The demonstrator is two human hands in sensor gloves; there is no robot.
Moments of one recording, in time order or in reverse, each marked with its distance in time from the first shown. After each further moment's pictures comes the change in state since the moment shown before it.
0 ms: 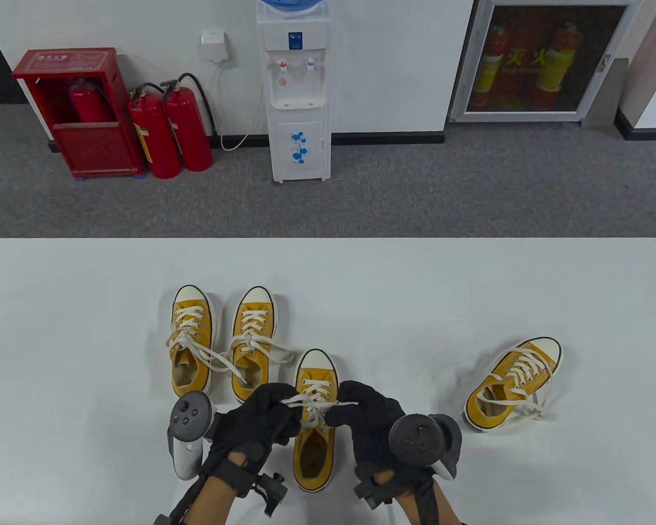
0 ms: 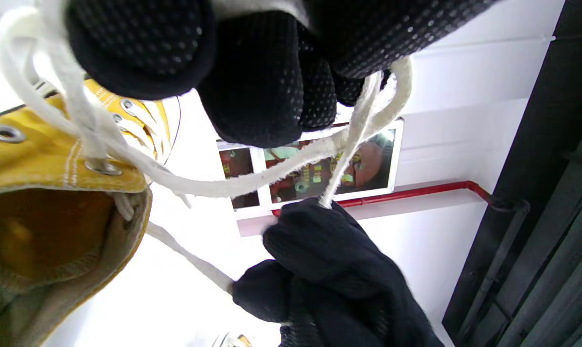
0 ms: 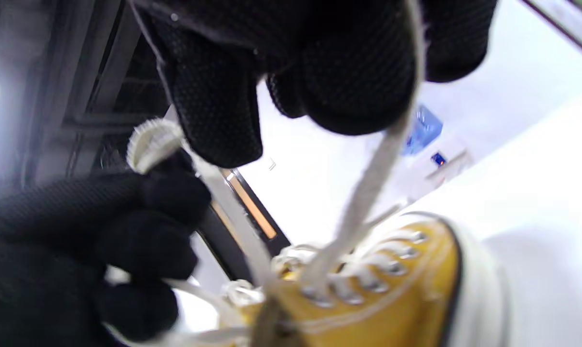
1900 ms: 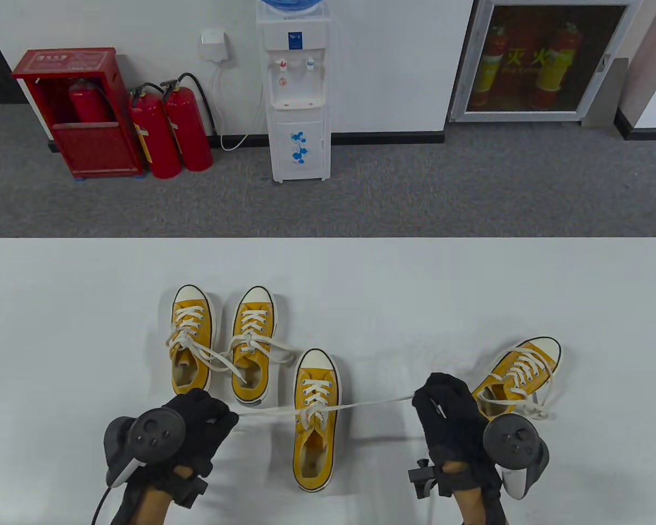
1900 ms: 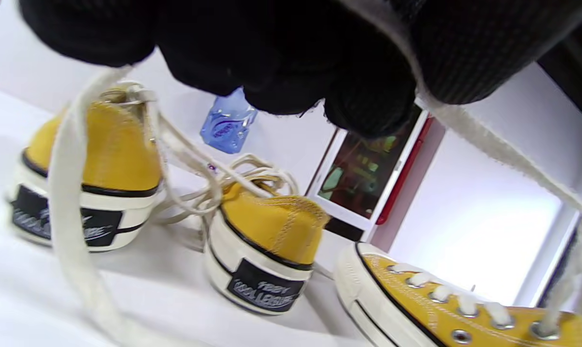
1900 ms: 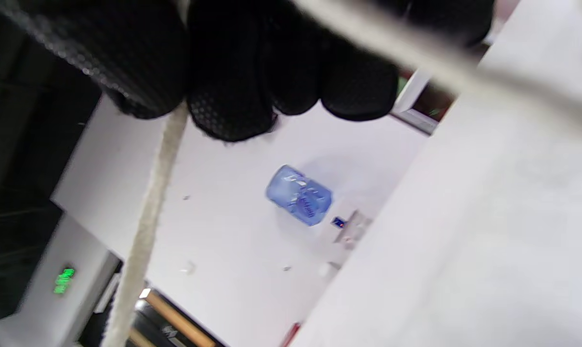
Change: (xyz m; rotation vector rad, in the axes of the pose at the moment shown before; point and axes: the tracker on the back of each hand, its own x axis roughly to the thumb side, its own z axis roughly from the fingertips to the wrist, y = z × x) left_hand 0.024 0.084 0.036 0.168 -0.070 -0.995; right_hand -0.082 -0.078 0.042 -0.283 0.428 -0.207
